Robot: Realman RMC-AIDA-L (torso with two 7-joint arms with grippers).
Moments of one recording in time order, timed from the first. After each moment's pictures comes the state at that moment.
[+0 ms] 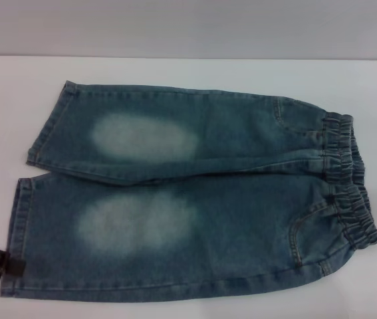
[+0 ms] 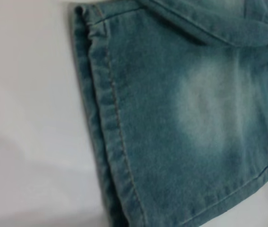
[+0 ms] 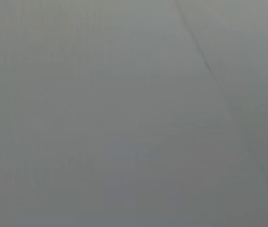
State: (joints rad) left arm -0.51 -1.73 0.86 0.54 2.31 1.78 -2.39; right arm 0.53 2.02 -0.48 -0.15 -0.40 -1.35 0.39
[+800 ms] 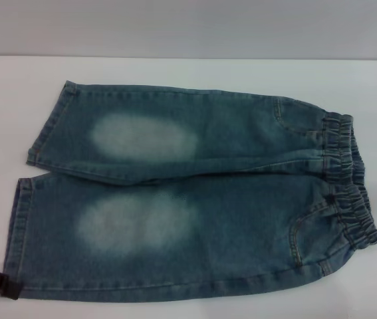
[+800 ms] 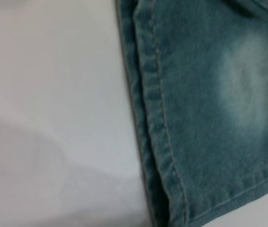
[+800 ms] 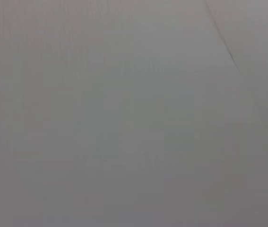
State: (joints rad) left arm -0.51 -1.75 0.87 0.51 2.40 1.73 -2.39; right arm 0.54 2.01 -0.48 -0.15 -0.45 -1.34 0.38
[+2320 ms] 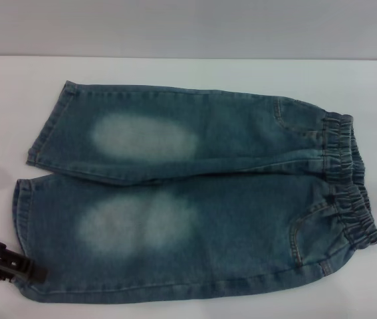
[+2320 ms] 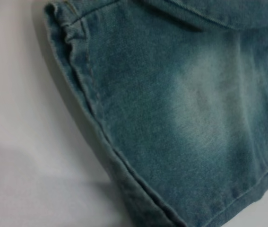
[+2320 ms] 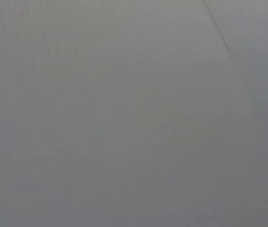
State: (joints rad) left arm -0.59 -1.78 0.83 0.48 2.42 1.73 -2.33; right arm 0.54 2.01 -0.48 -0.15 -0.45 -1.31 0.39
